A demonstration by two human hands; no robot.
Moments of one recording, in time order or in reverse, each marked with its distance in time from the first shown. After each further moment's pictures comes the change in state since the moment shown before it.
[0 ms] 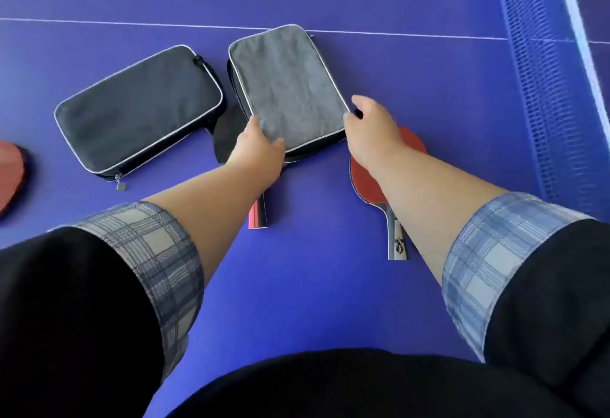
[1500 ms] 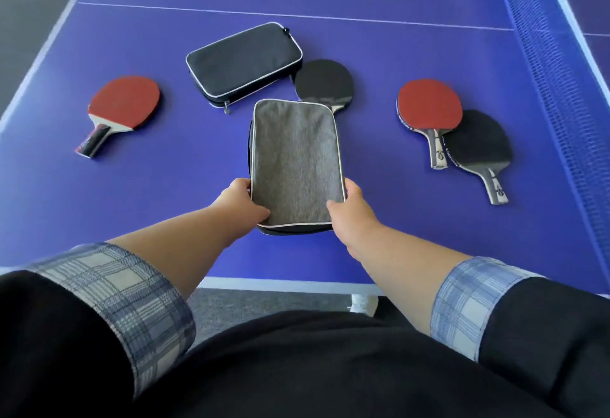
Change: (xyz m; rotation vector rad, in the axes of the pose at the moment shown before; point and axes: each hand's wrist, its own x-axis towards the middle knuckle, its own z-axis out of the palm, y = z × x) left_hand -0.259 -0.217 -0.101 -0.025 -0.105 -0.198; right_hand -0.342 0.011 0.144 0.310 -0.206 0.272
